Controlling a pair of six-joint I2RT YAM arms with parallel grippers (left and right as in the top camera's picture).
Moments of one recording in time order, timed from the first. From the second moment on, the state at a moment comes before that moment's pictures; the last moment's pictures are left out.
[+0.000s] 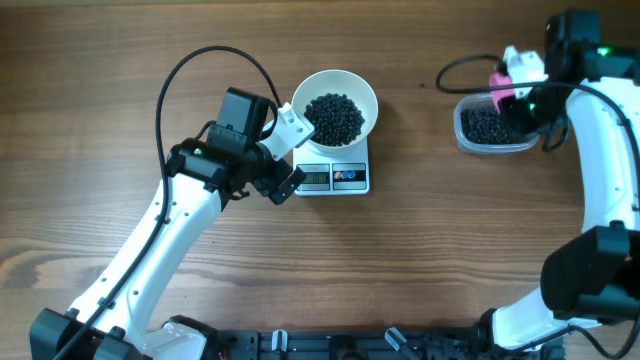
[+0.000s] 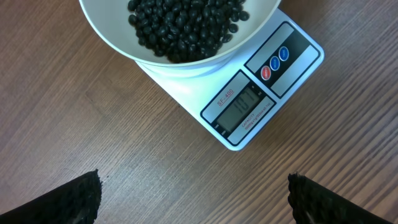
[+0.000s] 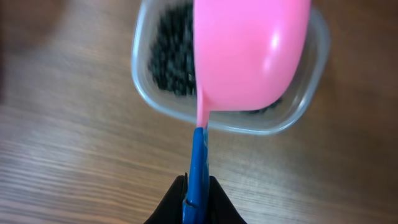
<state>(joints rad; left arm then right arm) -0.38 1.42 1.12 -0.77 0.11 0.45 -0.12 1.76 1.62 -1.27 0.02 -0.40</state>
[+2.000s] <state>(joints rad) -0.38 1.42 1.12 -0.77 0.11 0.45 -0.13 1.88 1.40 -1.20 -0.14 -0.52</state>
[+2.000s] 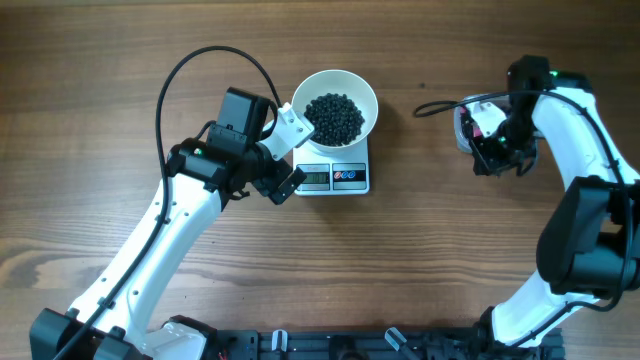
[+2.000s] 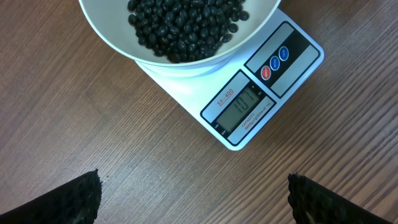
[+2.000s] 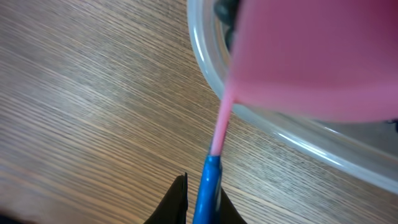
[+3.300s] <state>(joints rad) -0.38 1.42 1.12 -0.77 0.11 0.45 -0.11 1.89 1.53 -1.21 -0.95 -0.50</state>
